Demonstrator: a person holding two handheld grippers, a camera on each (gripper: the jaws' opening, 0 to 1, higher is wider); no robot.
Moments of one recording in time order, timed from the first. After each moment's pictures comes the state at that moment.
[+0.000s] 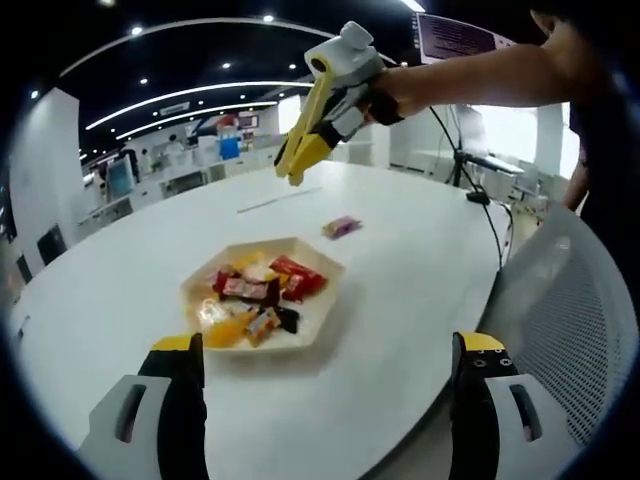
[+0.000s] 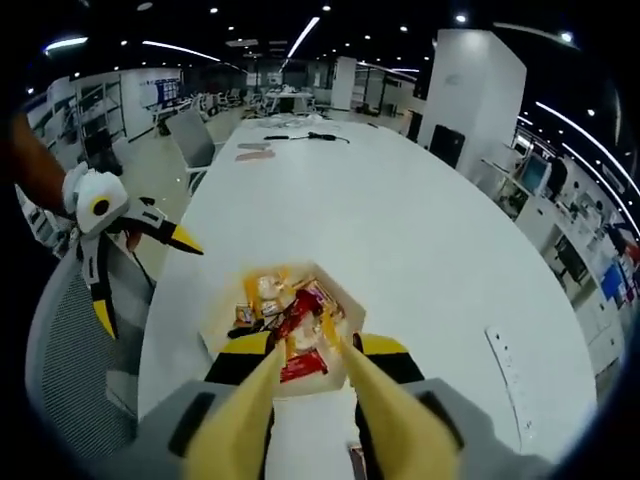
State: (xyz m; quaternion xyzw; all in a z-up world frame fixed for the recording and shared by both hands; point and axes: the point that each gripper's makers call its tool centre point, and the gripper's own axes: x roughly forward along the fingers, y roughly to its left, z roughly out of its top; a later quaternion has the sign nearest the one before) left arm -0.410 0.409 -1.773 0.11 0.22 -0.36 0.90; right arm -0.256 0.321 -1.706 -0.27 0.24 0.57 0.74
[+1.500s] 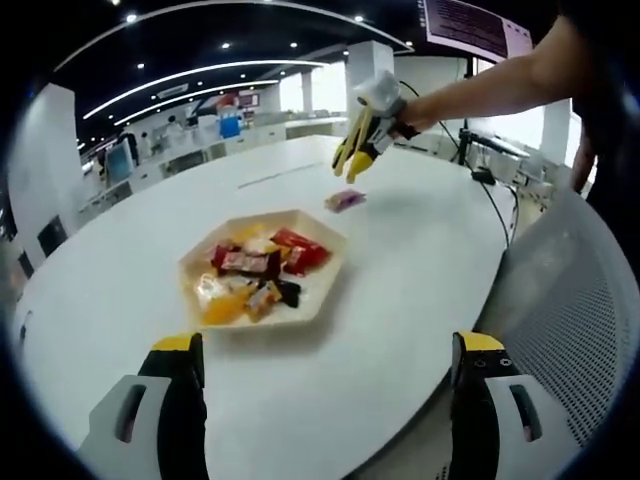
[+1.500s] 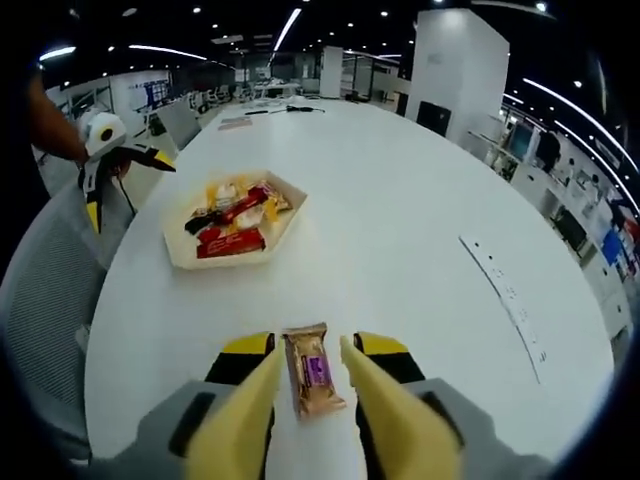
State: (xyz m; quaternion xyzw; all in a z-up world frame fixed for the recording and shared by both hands) left arm -0.412 0.415 -1.796 0.13 0.27 -0.35 0.89; right arm -0.211 0.189 -1.800 -0.26 0.28 0.56 0.74
